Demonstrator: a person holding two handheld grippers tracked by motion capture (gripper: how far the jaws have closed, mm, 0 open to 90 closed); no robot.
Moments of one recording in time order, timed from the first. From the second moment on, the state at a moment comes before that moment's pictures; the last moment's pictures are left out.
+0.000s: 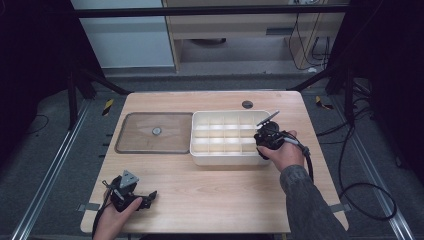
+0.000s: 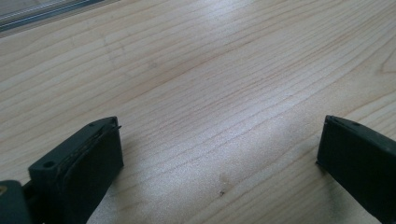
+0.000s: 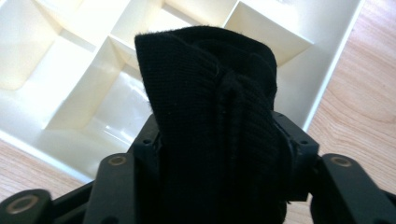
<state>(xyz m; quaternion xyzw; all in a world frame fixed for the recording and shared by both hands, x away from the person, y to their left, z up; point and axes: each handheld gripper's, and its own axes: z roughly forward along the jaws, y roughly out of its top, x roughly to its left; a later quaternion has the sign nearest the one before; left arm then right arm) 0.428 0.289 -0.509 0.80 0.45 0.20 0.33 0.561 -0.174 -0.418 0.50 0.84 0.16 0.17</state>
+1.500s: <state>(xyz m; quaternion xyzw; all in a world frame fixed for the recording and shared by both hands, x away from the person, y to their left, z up) 0.428 0.289 -0.509 0.81 0.45 0.20 0.33 0.545 -0.194 -0.335 0.49 0.82 0.23 0.19</state>
